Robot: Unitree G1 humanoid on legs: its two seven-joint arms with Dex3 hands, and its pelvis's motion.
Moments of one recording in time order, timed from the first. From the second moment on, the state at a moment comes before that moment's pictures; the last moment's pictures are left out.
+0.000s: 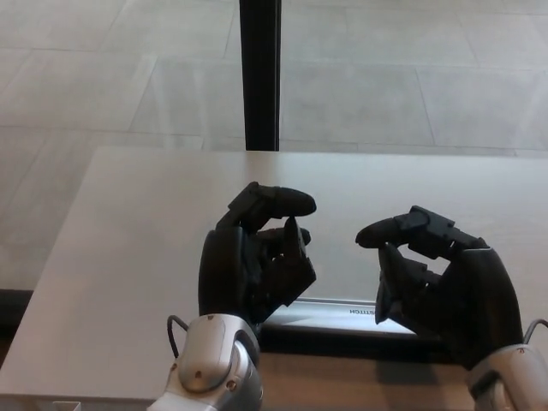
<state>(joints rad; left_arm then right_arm) -0.21 -0.07 -0.26 -0.17 -0.32 0.31 0.34 -0.11 -0.14 0.12 -0.18 0.26 0.08 0.01</state>
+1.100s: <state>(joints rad) -0.19 -0.07 -0.28 0.09 -0.32 0.10 0.42 -0.12 -0.06 0.09 0.09 0.21 -0.03 0.02</state>
